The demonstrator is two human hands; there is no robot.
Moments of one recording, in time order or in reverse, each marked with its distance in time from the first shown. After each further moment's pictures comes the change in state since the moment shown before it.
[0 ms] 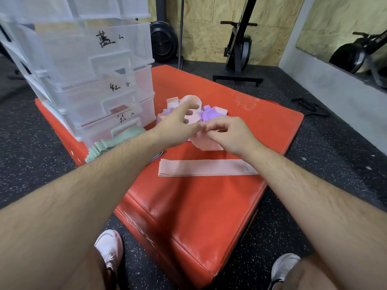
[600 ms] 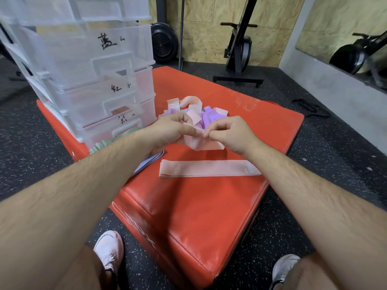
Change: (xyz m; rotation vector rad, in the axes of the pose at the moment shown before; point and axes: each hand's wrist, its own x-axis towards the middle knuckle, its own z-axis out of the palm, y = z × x) left_hand -0.006 -0.006 -0.013 -0.348 -0.161 -0.203; right_hand 0.001 -0.007 -0.005 0.051 -0.081 0.080
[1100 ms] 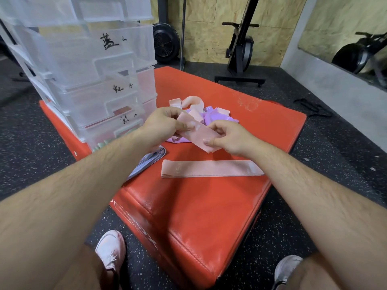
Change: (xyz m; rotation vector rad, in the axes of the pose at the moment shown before) left_hand -0.004 0.004 -0.012 -0.013 0.184 0.032; right_hand 0.008 0.012 0.002 -0.022 -0.161 0.057
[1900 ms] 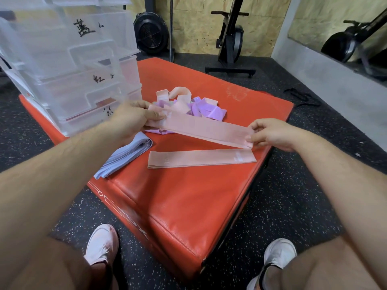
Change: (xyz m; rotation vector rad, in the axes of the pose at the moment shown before) left_hand -0.014 -0.001 -0.016 -0.159 0.069 -0.093; right_hand -0.048 0.069 -0.104 0.008 0.045 0.422
